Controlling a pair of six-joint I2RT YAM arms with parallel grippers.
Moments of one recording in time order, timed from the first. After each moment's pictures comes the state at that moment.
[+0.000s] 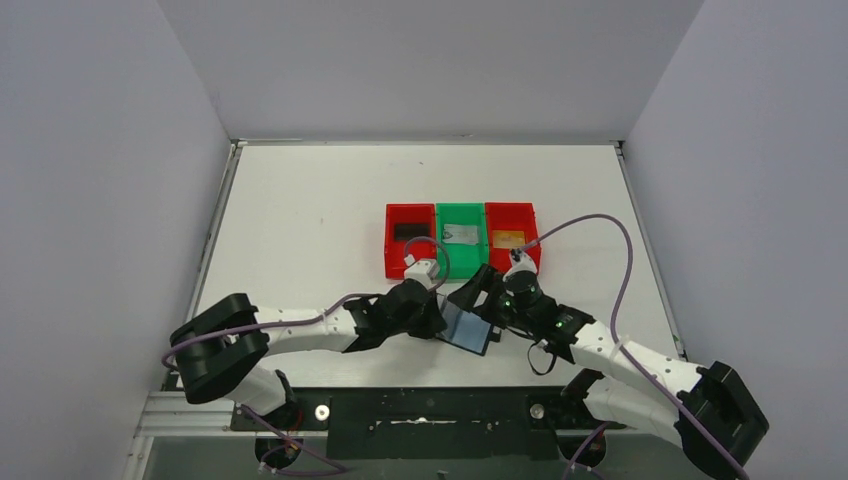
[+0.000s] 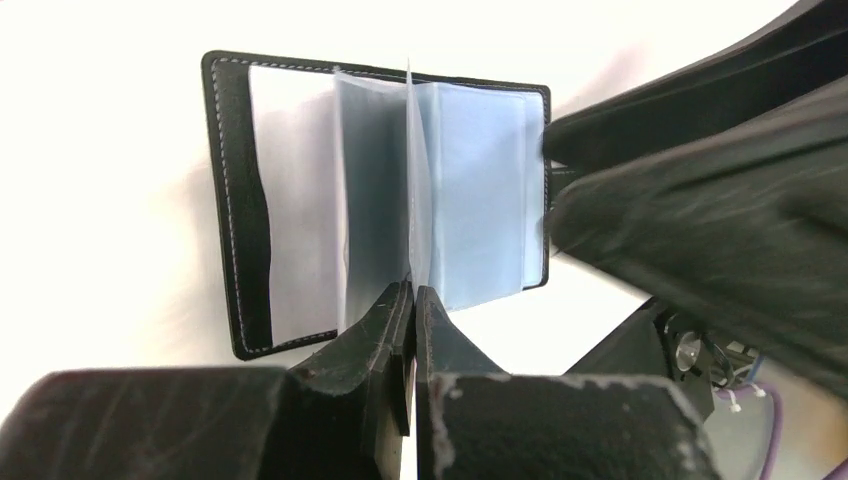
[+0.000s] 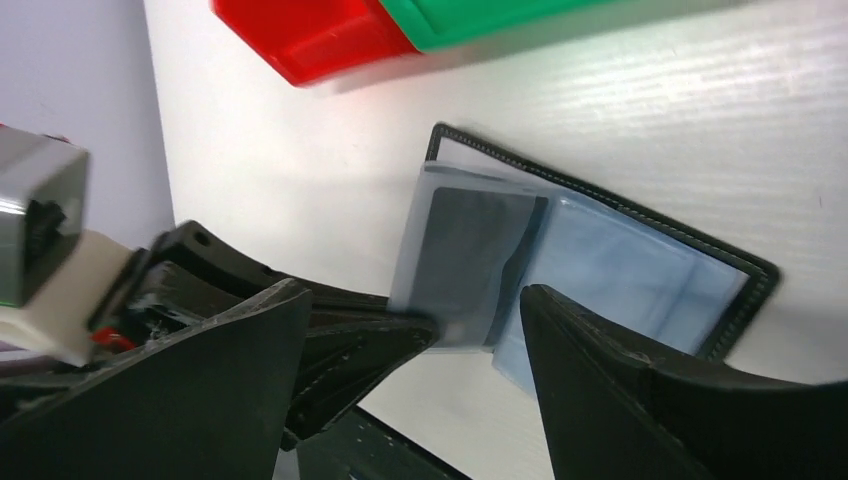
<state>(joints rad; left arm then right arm) -1.08 1.51 0.66 0.16 -0.08 -0.83 0.73 0.98 0.36 0.02 -0.02 1.06</state>
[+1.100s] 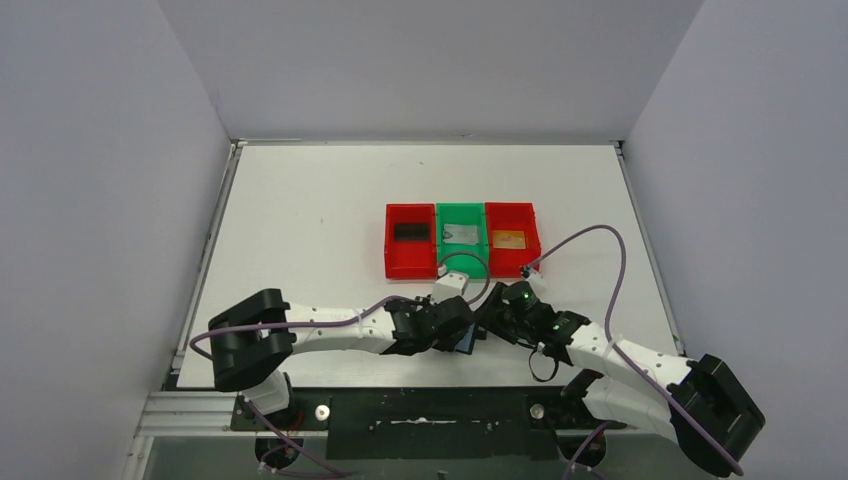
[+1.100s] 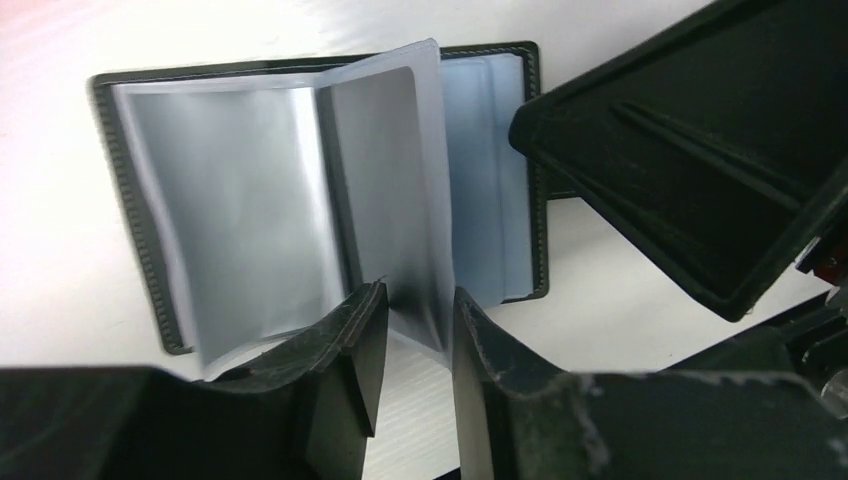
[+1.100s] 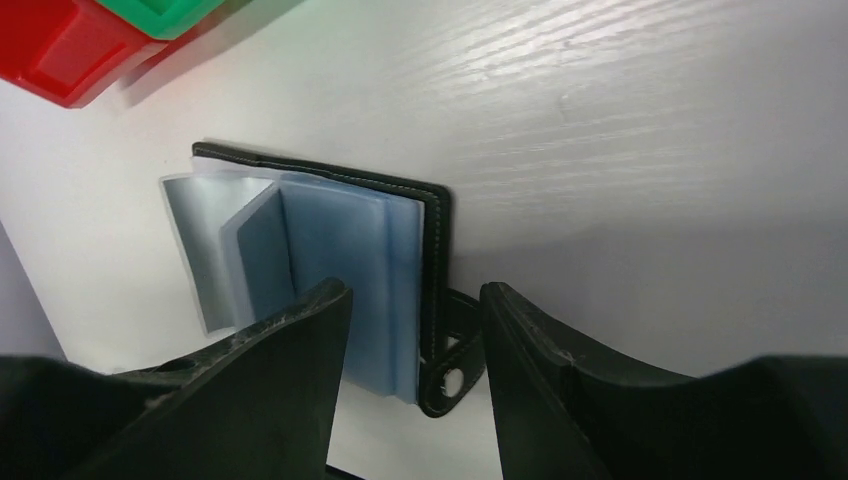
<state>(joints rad) -1.26 1.63 0.96 -0.32 -0.41 -0.83 0.72 1.03 0.36 -0.16 0.09 1.09</state>
